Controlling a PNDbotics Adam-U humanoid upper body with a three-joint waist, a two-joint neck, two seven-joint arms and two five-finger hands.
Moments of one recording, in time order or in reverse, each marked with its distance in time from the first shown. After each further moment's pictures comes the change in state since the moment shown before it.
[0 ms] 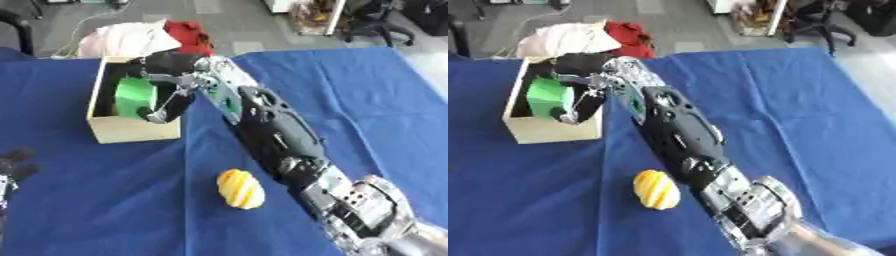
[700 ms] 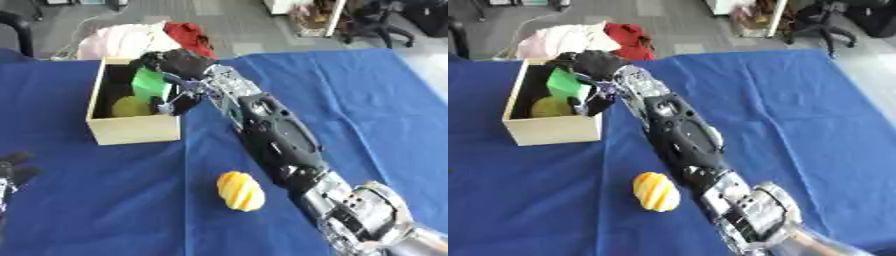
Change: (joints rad) left arm 0.000 0.000 -0.003 0.000 0.000 0.002 -0.002; right arm 0.003 -0.003 -0.058 0.081 0.194 0.111 -0.183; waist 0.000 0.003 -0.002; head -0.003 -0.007
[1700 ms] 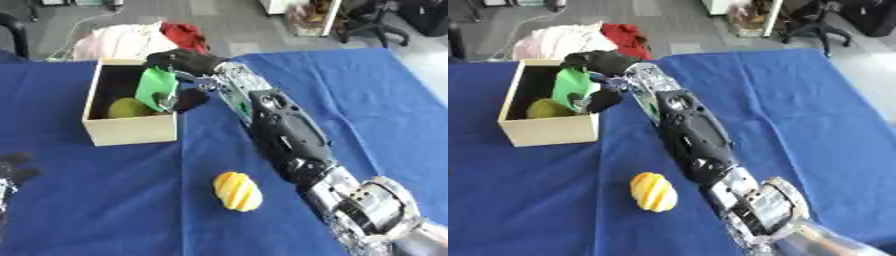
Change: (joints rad) left arm 0.000 0.000 0.000 0.000 0.000 0.000 0.000; right arm -0.008 -0.043 -0.008 -0.007 -0.098 -0.035 0.095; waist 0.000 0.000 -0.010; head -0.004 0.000
